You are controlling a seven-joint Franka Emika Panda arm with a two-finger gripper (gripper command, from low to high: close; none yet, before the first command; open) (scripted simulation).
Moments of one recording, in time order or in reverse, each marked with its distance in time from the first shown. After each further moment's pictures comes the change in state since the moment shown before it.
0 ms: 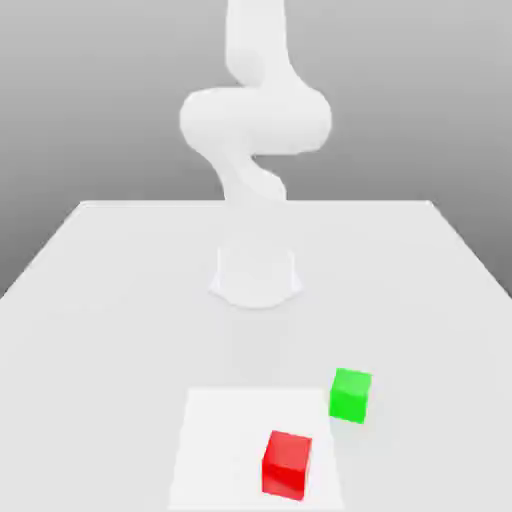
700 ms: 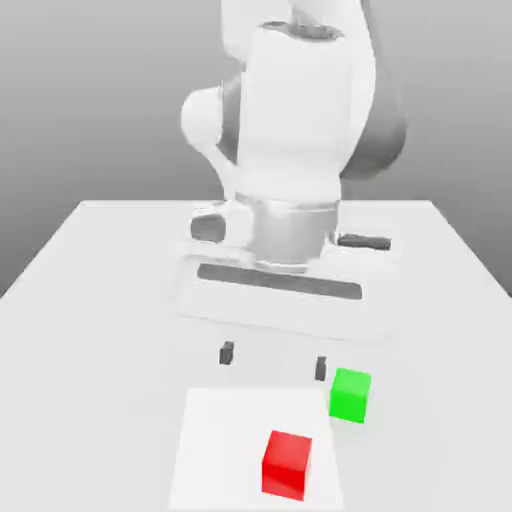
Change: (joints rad) arm -0.084 0.764 0.130 -0.178 -0.100 0.311 0.331
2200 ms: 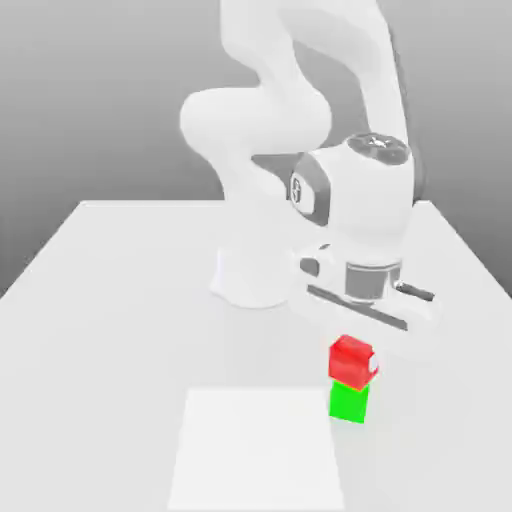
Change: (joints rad) arm 0.168 -0.001 0.147 -0.363 0.034 0.269 0.736
